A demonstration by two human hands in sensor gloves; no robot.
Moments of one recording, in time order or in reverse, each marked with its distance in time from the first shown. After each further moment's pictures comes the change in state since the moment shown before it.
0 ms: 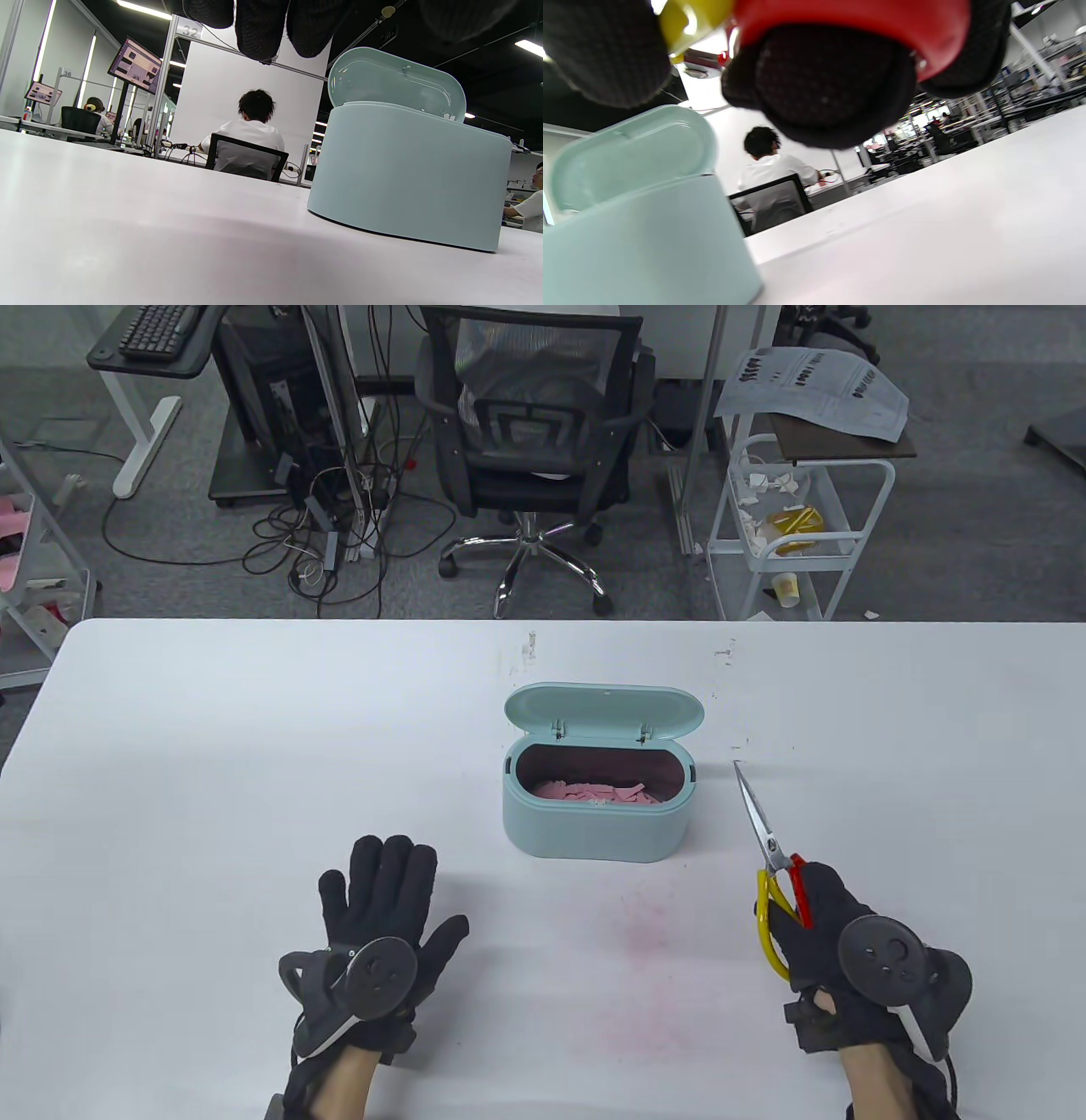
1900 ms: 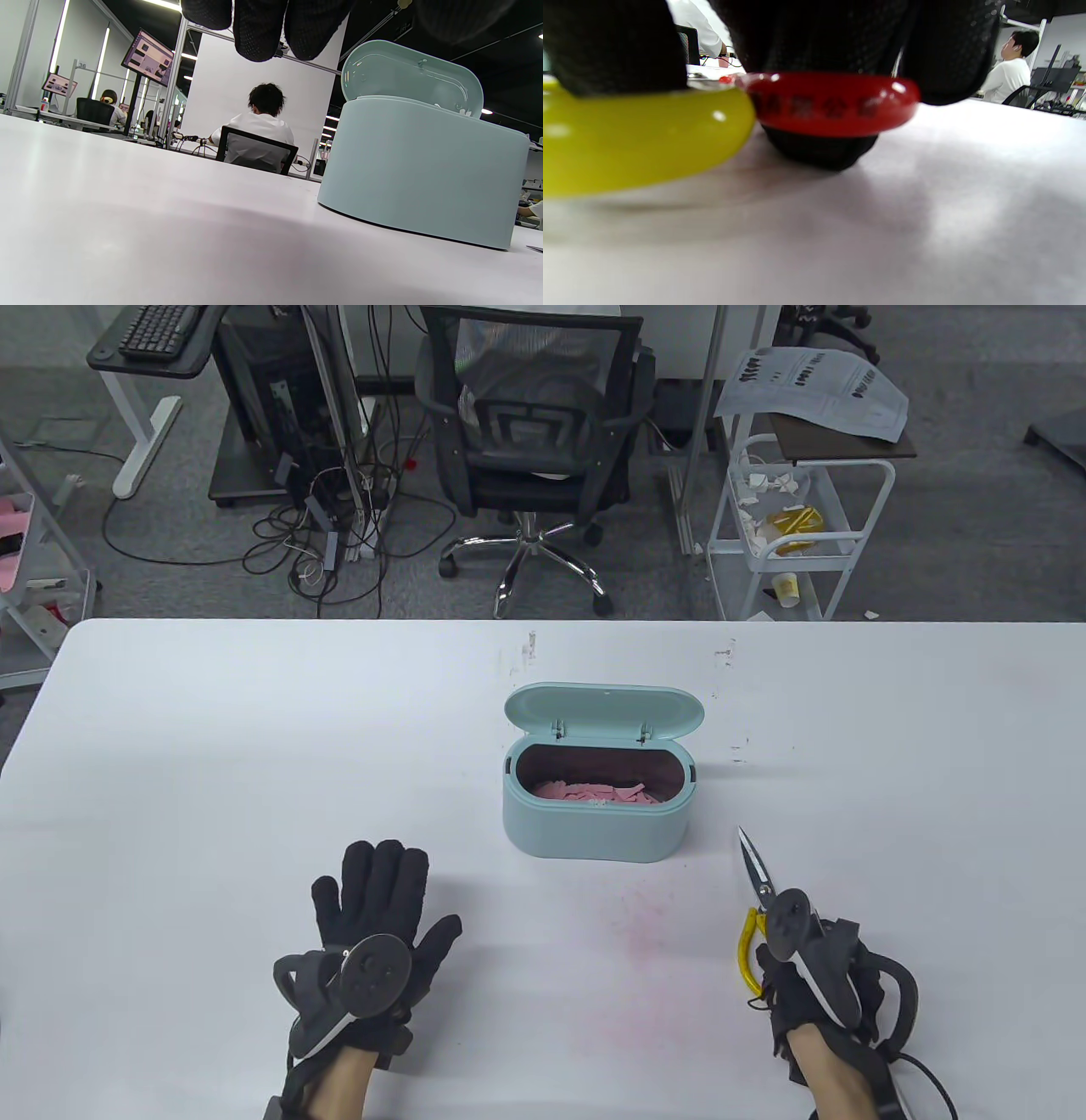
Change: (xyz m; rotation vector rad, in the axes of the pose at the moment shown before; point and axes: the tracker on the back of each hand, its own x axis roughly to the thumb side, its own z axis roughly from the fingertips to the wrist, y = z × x) left_hand -0.005 0.001 0.001 -0.027 0.039 0.012; right_hand 0.008 0.067 0.007 0.312 0.267 0.558
